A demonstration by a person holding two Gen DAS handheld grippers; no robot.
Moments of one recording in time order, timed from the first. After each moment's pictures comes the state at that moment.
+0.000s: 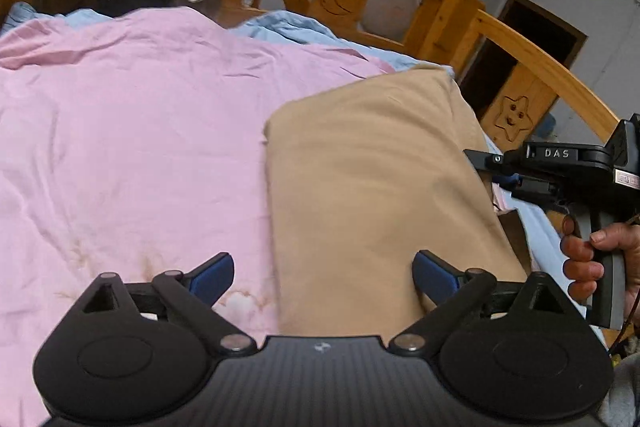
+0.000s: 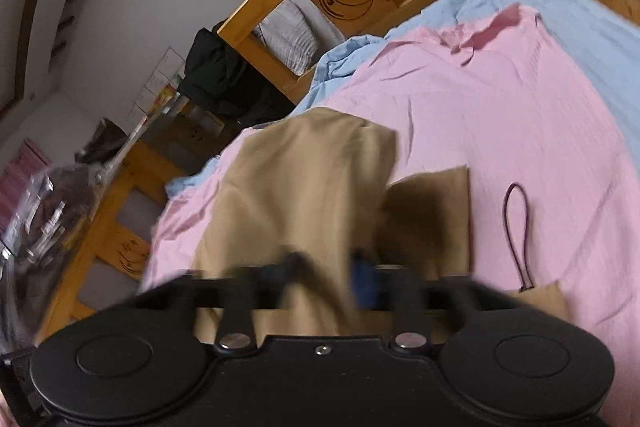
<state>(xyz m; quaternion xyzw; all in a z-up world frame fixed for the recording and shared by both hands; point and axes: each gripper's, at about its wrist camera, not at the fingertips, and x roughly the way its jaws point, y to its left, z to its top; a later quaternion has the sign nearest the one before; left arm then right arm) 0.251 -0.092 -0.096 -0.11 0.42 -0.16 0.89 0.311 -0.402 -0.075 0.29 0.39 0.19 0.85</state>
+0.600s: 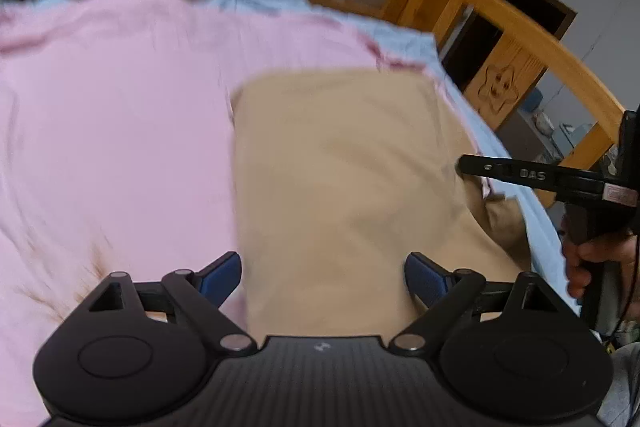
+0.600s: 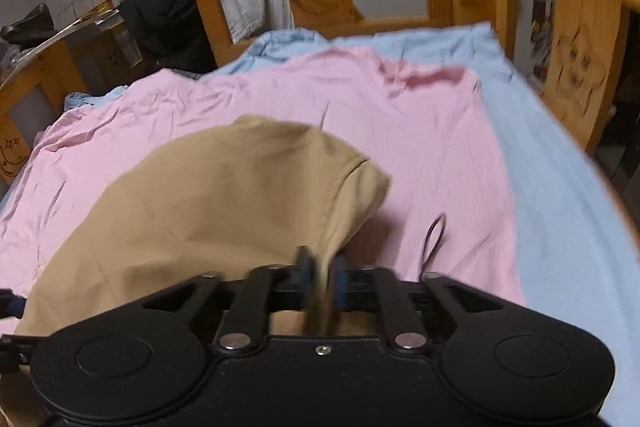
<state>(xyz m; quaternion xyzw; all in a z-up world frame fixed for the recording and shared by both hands) 0.258 -0.114 -0.097 -0.09 0.44 -0.18 0.88 0.278 -0.387 -0.070 0.05 0.40 0.08 0.91</state>
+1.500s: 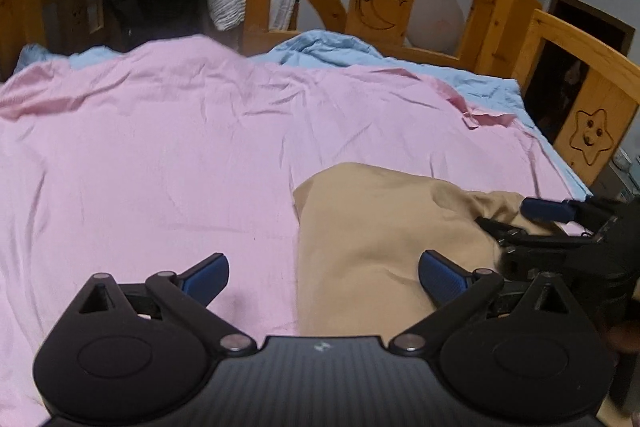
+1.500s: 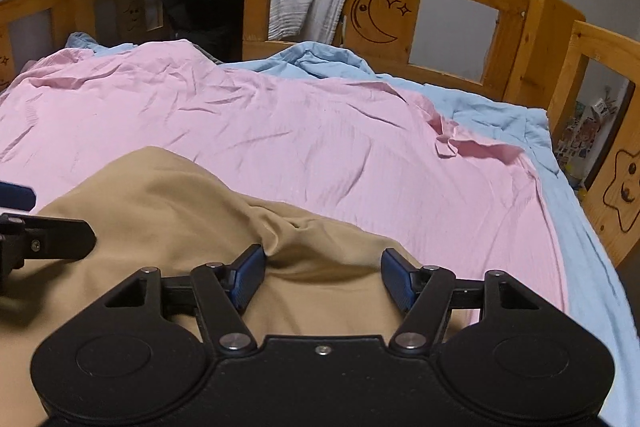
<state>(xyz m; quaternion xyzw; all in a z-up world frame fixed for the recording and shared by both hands) 0.331 -0.130 -0.121 -0.05 0.39 -0.06 0.92 0.340 -0.317 -0.111 -0.09 0.34 0.10 0.93</state>
